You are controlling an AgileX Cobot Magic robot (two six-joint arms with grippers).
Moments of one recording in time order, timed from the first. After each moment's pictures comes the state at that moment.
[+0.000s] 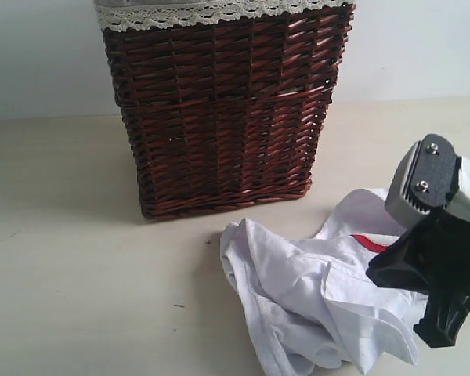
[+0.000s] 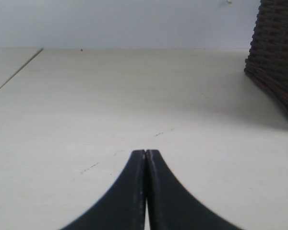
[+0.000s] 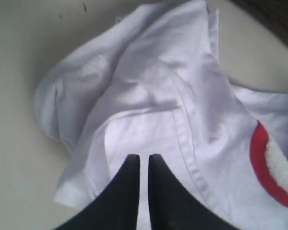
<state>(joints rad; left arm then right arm) 0.09 0.01 0.00 0.12 0.37 -0.11 0.20 1.26 -0.56 0.79 0.67 -1.40</state>
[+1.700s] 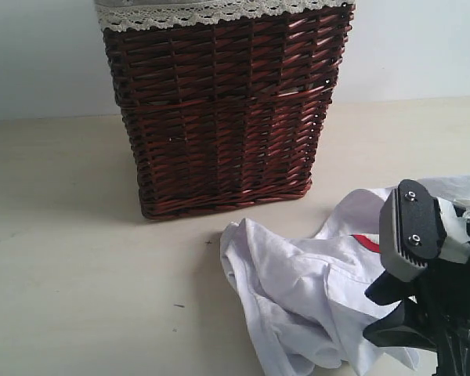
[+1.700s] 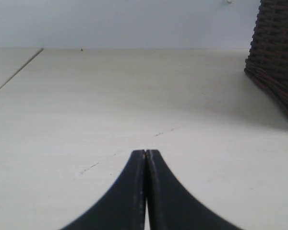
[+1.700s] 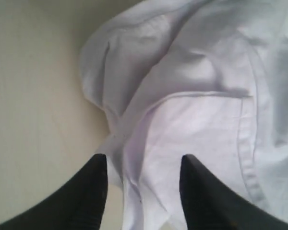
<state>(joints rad) 0.09 0.01 0.00 0.12 0.37 -0.11 0.20 1.34 -0.54 0.79 0.76 -1.61</state>
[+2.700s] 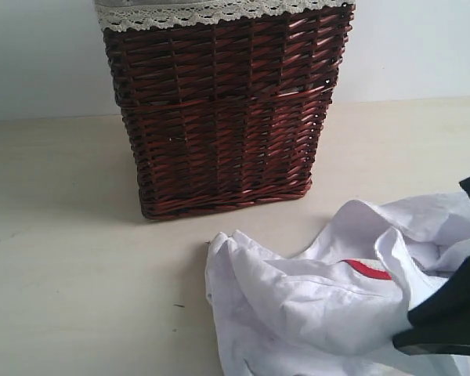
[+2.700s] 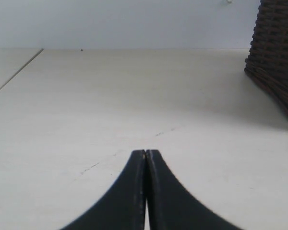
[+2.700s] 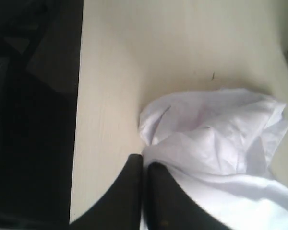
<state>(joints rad) 0.09 0.01 0.00 0.12 0.37 -0.11 0.20 0.90 -0.62 0.79 1.21 -1.66</state>
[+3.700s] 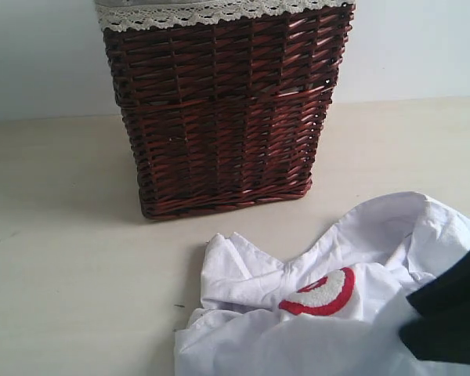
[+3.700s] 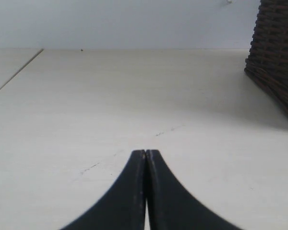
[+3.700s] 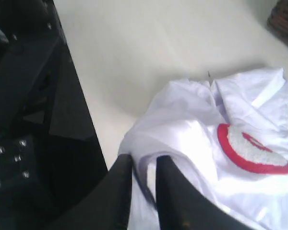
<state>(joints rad) 0.09 0.01 0.00 0.12 0.37 -0.11 0.23 0.83 -0.66 0.78 1.21 -1.15</state>
